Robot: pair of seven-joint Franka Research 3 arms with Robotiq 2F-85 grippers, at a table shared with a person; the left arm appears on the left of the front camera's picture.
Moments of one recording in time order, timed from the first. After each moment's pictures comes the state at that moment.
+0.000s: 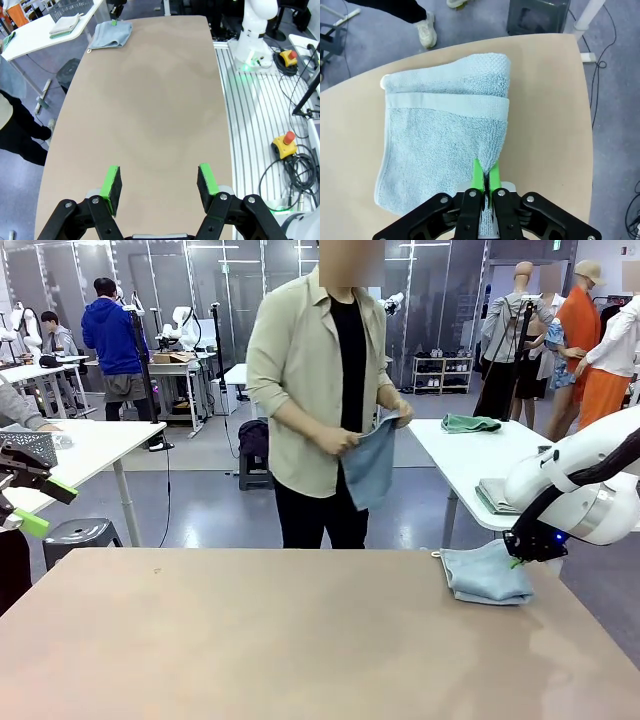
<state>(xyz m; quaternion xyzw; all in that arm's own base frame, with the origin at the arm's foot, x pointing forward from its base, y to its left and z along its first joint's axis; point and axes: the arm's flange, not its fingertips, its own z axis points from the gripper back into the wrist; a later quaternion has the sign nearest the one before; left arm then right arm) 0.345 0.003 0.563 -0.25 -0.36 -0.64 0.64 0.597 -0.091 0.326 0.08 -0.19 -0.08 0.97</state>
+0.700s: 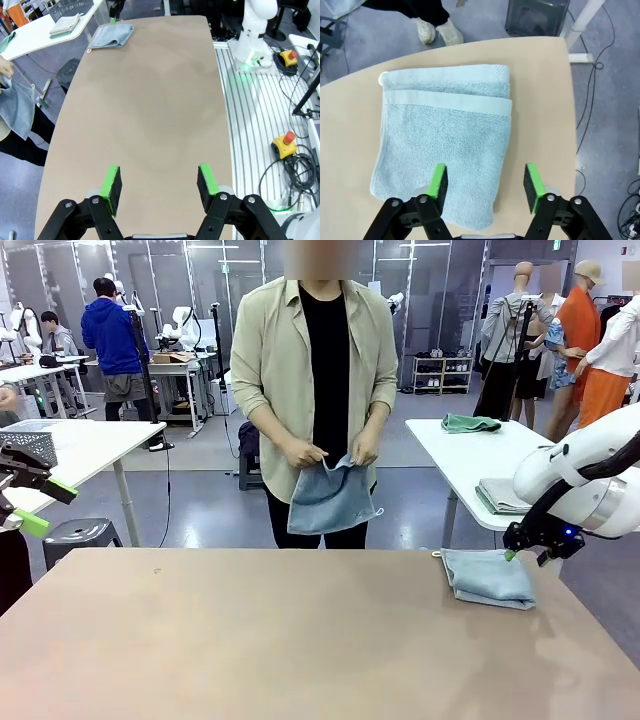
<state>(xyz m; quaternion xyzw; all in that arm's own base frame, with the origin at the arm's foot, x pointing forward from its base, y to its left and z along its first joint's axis) 0.345 0.003 0.563 -0.25 -0.36 -0.64 0.64 0.597 -0.106 0.344 0.08 -0.19 -0.07 0.98</state>
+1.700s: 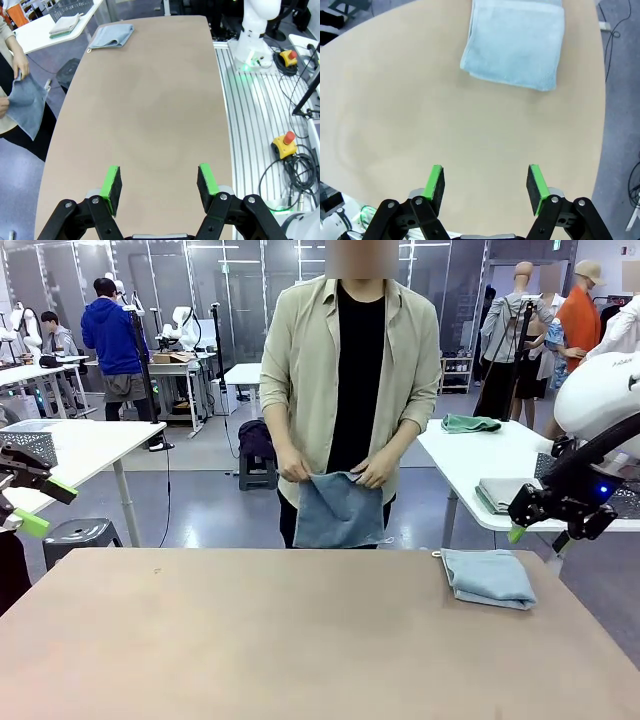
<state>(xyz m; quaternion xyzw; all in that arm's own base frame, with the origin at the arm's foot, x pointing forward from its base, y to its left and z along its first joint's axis) 0.345 0.003 0.563 -0.25 -0.36 -0.64 0.64 0.462 -0.033 0.479 0.12 -0.11 -0.05 0.99</state>
